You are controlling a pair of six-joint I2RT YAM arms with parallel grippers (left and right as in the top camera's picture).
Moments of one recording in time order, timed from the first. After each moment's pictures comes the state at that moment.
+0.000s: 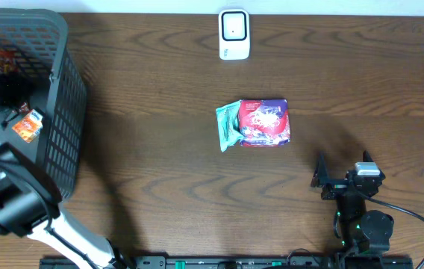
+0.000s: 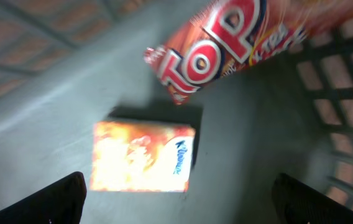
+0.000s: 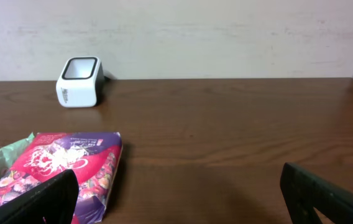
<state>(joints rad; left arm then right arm) 0.58 2.02 1.74 -0.93 0.01 -0.40 -0.01 0.02 0.01 -0.07 -0.02 0.01</state>
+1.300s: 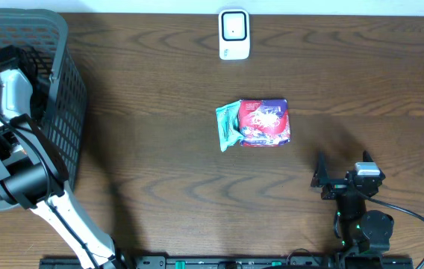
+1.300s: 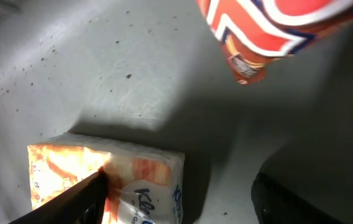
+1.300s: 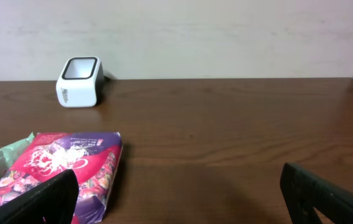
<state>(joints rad) 0.47 2.20 1.73 -1.00 -0.32 -0.58 -0.01 0.02 0.01 -0.07 -0.02 0.01</state>
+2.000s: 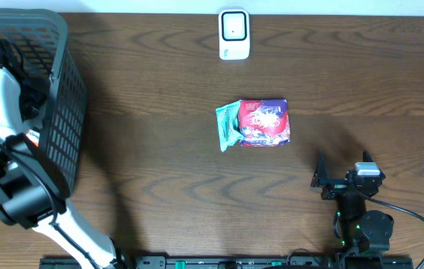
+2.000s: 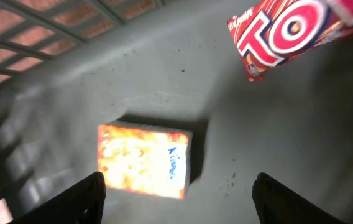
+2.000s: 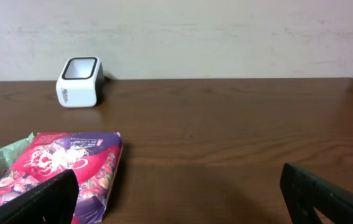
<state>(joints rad) 0.48 2.02 1.75 -1.11 -0.33 -0.65 -0.01 0.02 0.01 -0.07 -0.02 0.01</state>
